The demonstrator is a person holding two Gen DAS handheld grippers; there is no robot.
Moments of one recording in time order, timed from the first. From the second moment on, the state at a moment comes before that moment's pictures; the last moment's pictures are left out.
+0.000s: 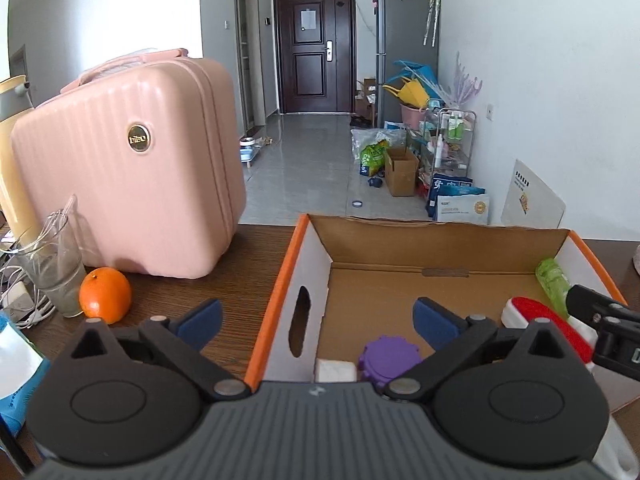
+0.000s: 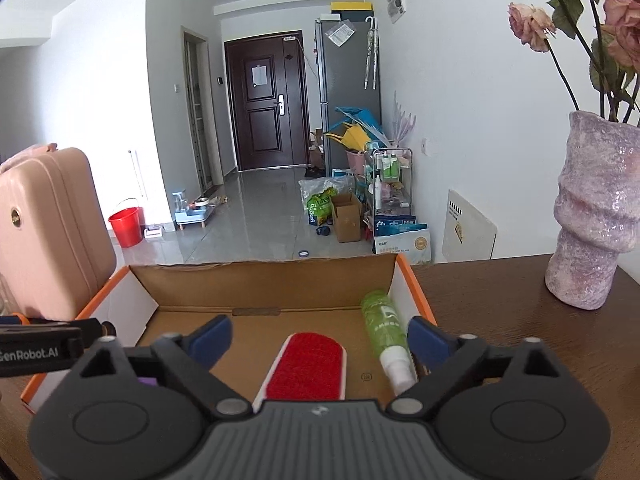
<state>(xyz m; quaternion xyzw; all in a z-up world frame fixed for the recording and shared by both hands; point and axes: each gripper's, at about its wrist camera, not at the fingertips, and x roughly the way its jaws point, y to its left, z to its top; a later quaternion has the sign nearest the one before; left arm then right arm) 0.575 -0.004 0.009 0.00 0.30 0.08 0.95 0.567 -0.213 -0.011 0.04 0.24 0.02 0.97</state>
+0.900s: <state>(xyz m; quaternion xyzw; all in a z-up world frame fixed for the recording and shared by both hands) 0.515 0.001 0.030 -0.02 0.27 0.07 0.96 0.503 -0.213 0.022 0.03 0.20 0.04 0.98</state>
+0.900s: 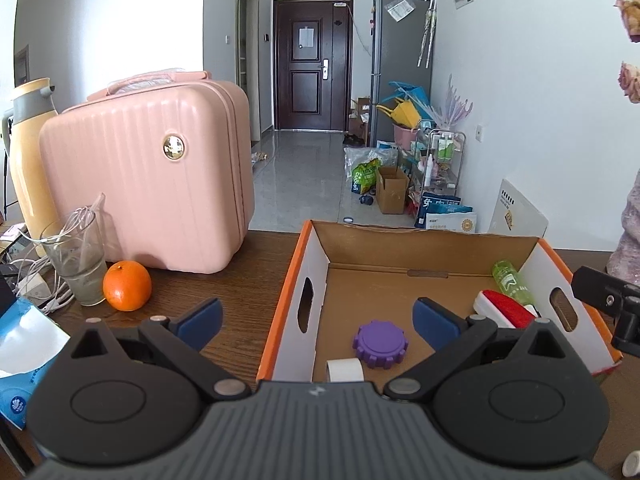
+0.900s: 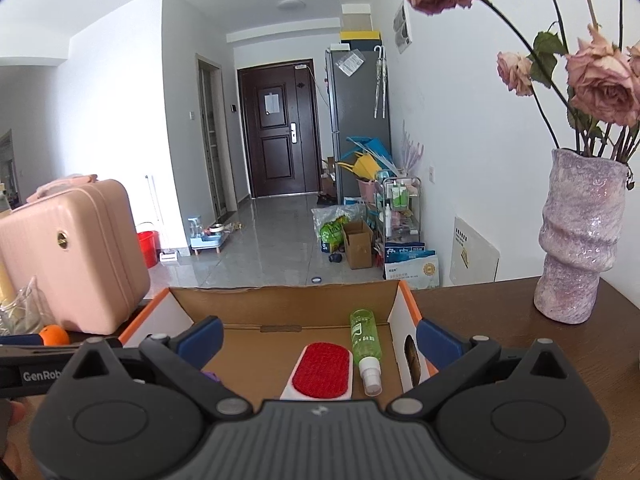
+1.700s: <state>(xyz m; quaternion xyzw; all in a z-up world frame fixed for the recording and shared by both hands) 0.401 0.007 0.024 -0.01 0.24 0.05 0.97 0.383 -0.220 0.025 -0.01 0.17 0.07 0.98</state>
